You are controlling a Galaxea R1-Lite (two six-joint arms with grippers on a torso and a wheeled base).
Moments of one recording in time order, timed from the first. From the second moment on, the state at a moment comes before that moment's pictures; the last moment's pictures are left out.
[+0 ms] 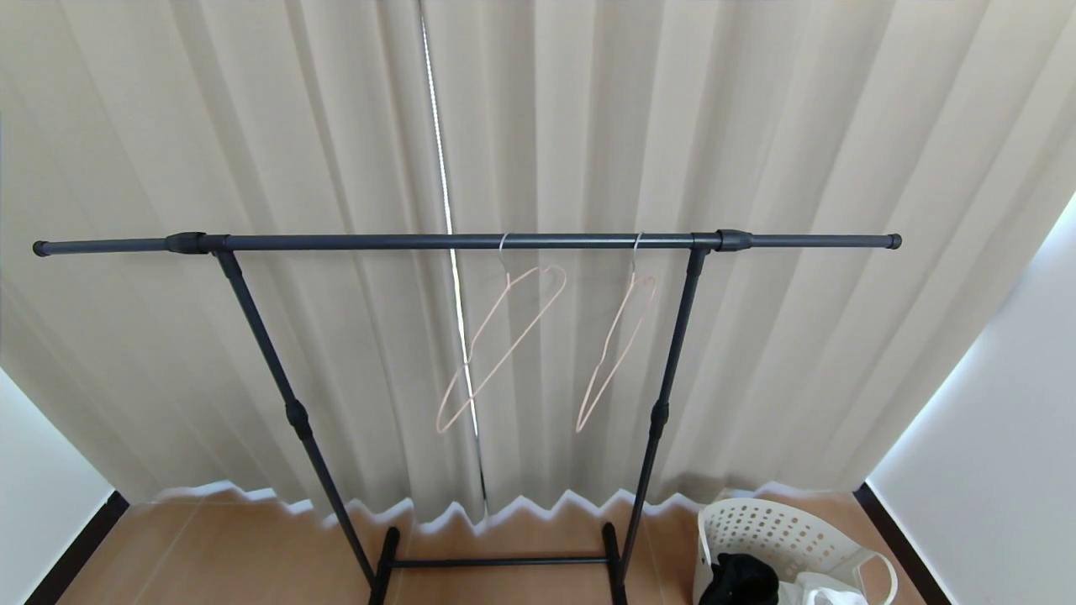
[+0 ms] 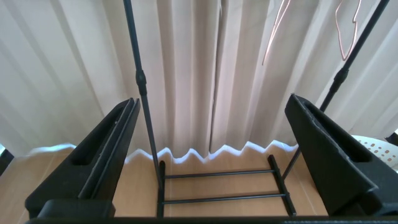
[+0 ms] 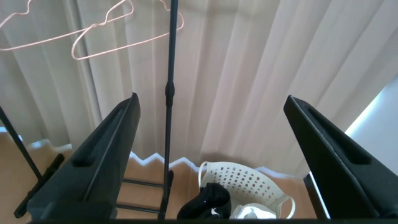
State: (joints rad) left arm 0.00 0.00 -0.01 0.03 -0.05 0.01; right arm 0.01 0.00 0.00 -0.03 0.07 -0.07
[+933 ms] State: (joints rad) left arm 0.00 0.00 -0.01 0.03 -0.05 0.01; right arm 0.01 0.00 0.00 -0.03 0.08 -0.07
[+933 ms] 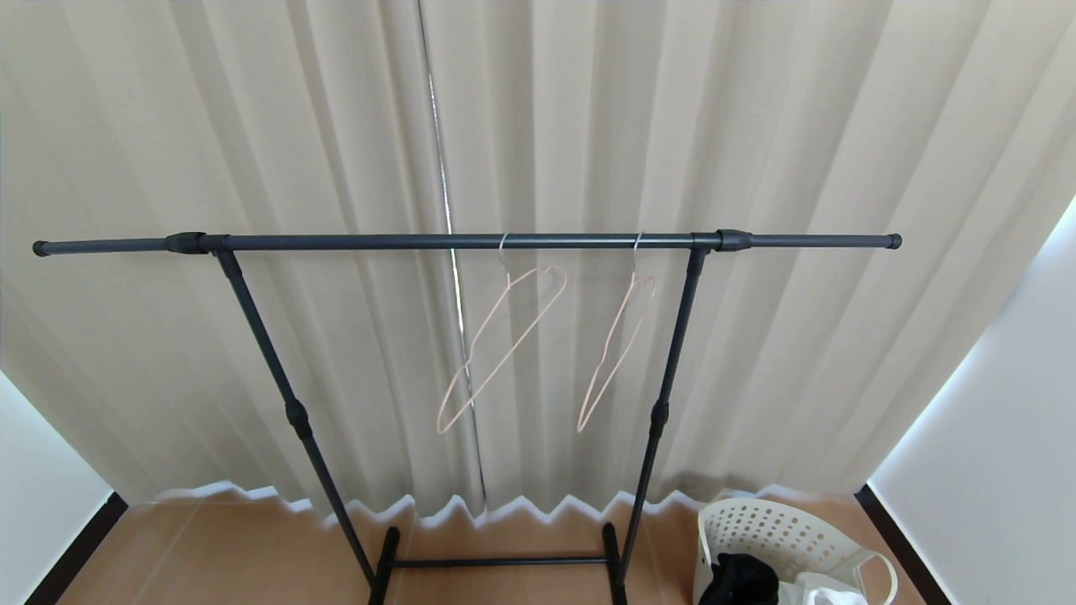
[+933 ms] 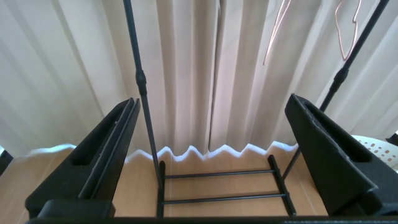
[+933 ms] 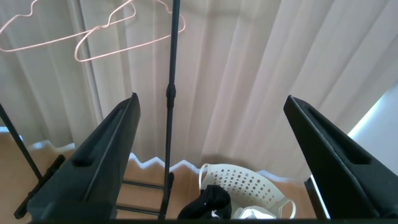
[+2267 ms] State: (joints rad) left arm 0.00 0.00 -0.01 0.03 -0.05 0.02; right arm 0.01 0.00 0.00 -0.03 0.08 -0.05
